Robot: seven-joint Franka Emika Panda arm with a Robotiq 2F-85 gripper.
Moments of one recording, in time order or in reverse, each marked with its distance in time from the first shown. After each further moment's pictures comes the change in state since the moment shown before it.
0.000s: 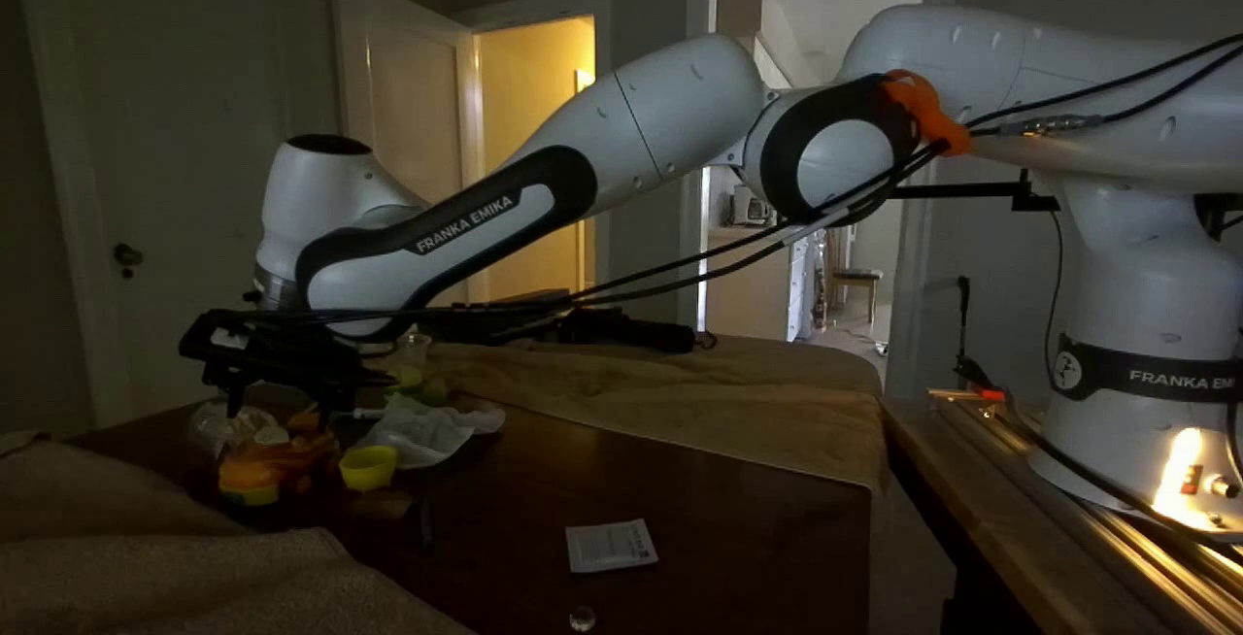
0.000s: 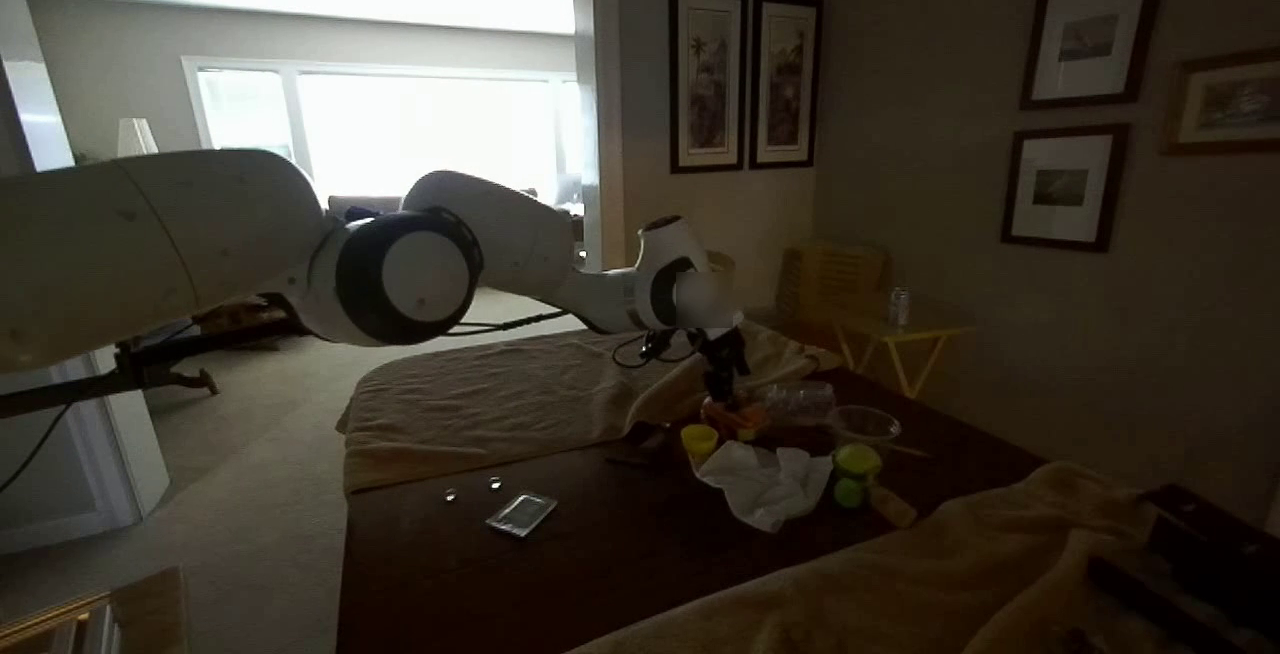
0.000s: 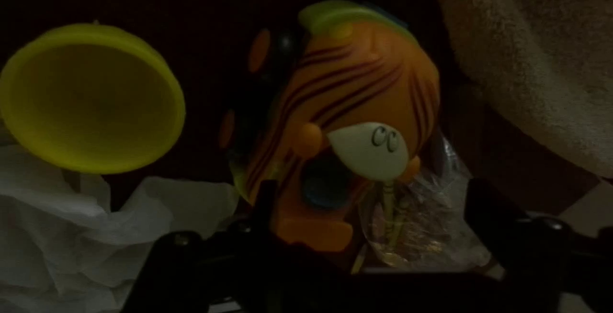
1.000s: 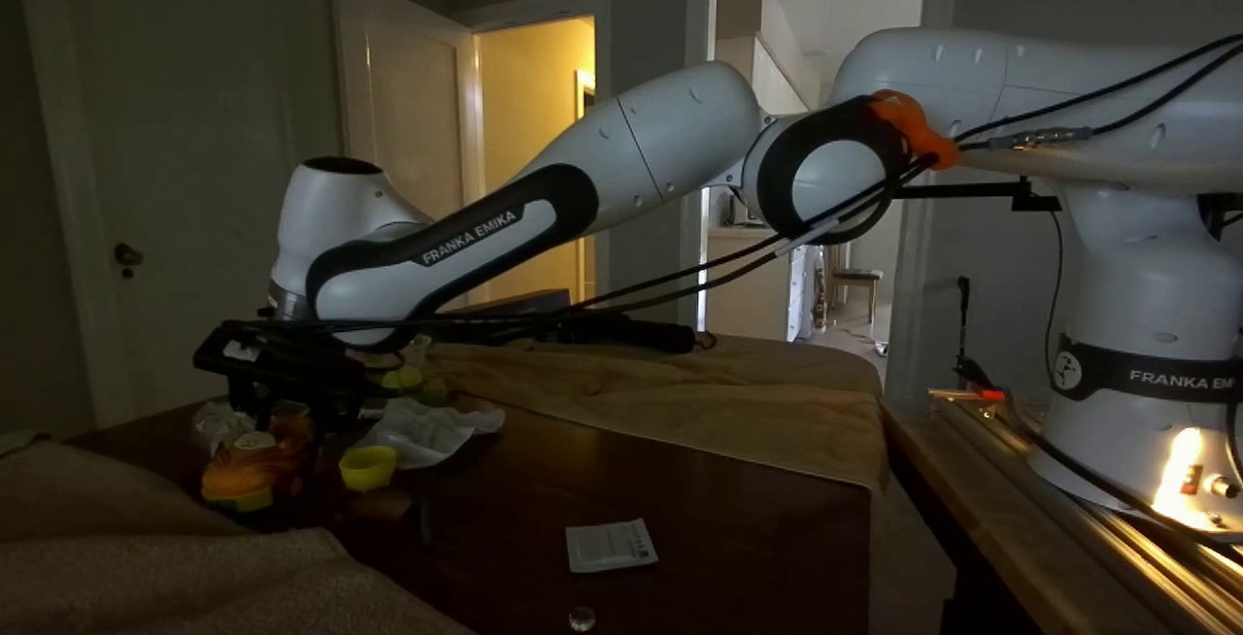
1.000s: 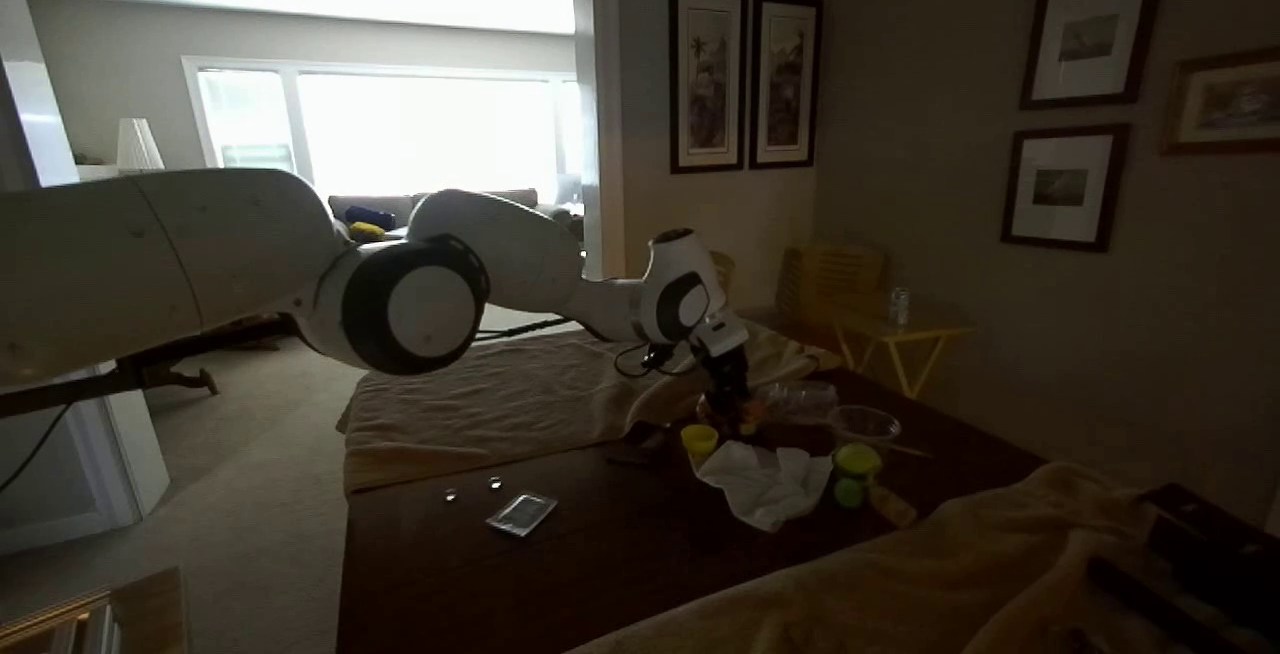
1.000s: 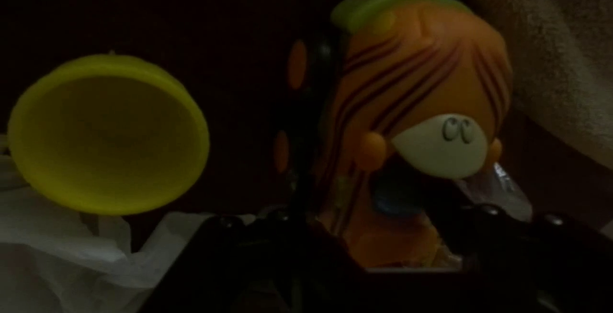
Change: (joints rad) arm -0.044 0.053 0.066 0.063 0.005 -0.031 0.009
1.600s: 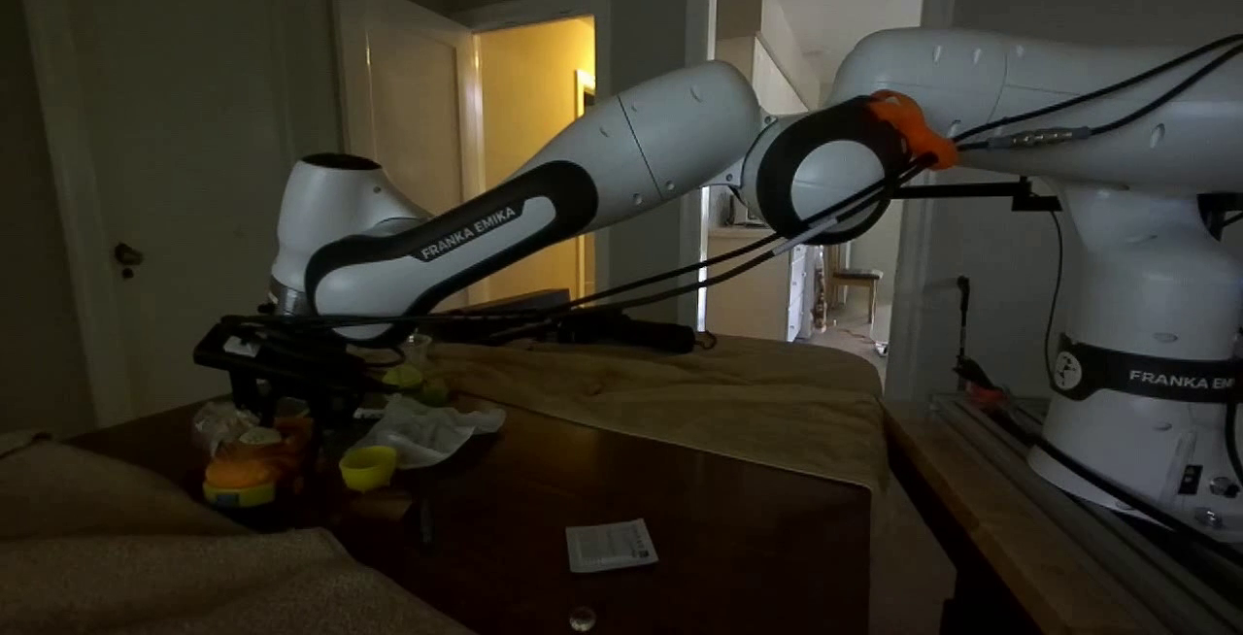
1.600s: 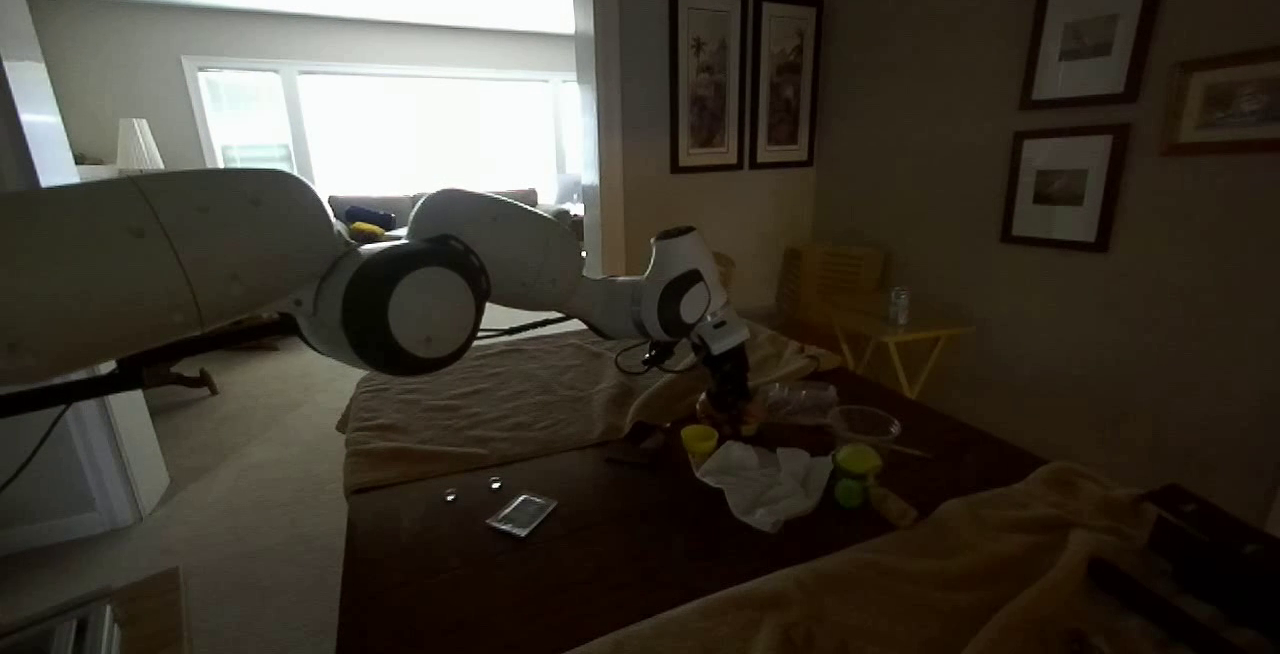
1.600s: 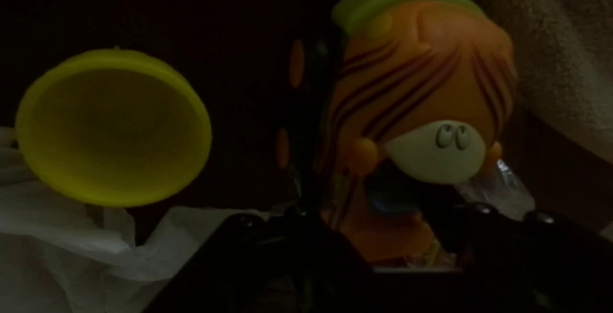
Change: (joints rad) arm -0.004 0.000 0.002 0.013 0.000 -0.021 0.005
